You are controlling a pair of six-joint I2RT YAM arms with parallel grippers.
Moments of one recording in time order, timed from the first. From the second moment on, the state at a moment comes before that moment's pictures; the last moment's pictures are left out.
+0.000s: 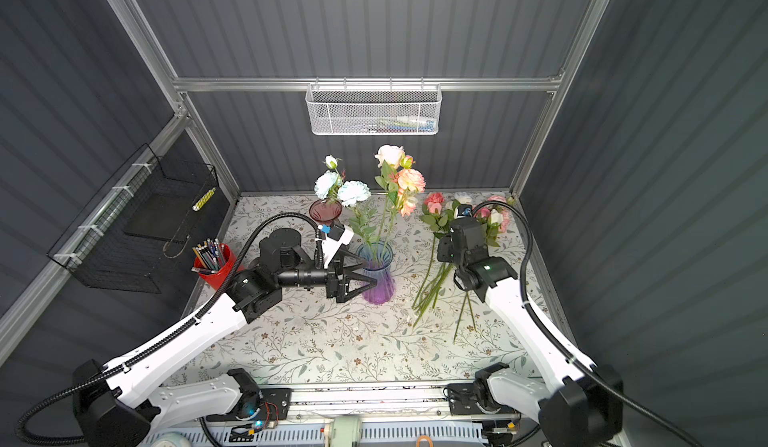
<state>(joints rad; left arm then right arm) -0.74 1.14 1.00 -0.14 0.72 -0.30 0.31 1.21 0.99 -0.48 0.22 0.33</state>
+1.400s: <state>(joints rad) -0.74 1.08 1.00 -0.18 0.49 -0.26 0.17 2.15 1.66 -0.78 0.22 0.20</state>
